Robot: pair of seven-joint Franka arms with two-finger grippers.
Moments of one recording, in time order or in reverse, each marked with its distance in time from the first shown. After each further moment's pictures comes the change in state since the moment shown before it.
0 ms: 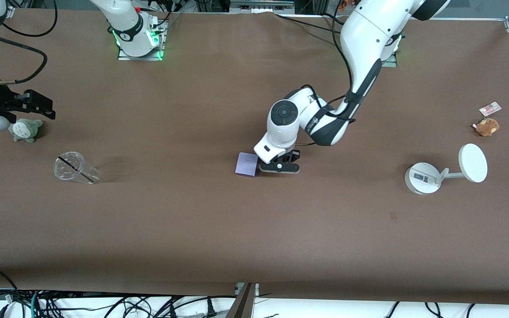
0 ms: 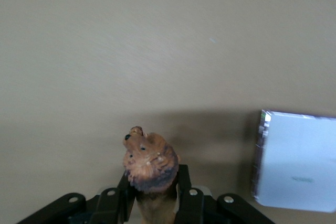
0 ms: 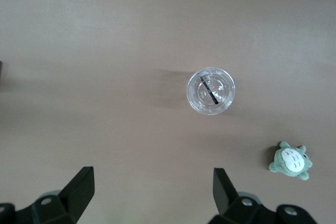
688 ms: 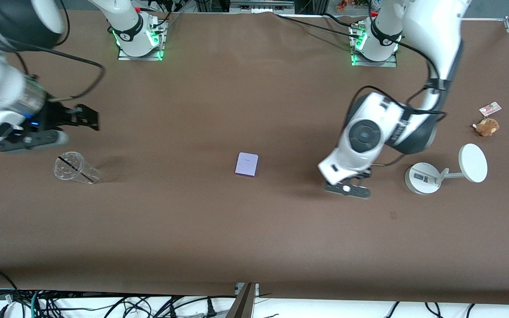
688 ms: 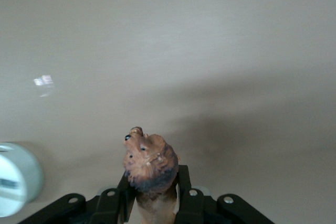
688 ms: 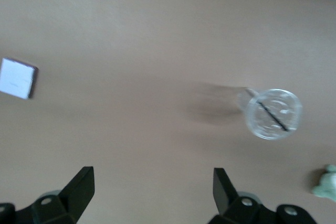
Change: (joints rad) left arm 0.310 -0.173 0.002 0.018 0.000 -0.298 0.508; right arm 0.179 0.089 0.018 0.000 0.031 0.089 0.180
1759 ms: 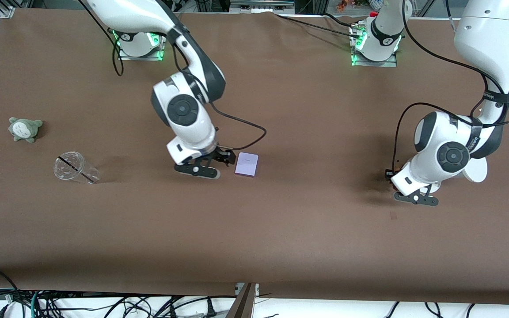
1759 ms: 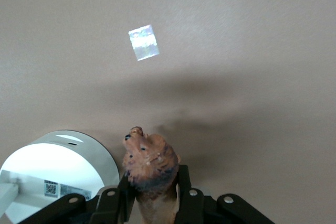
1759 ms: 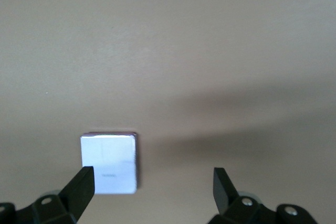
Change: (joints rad) left arm 0.313 -0.007 0.000 -0.274 0.000 0.291 0.204; right arm 0.397 0.439 0.005 0.007 0.001 0.553 0.739
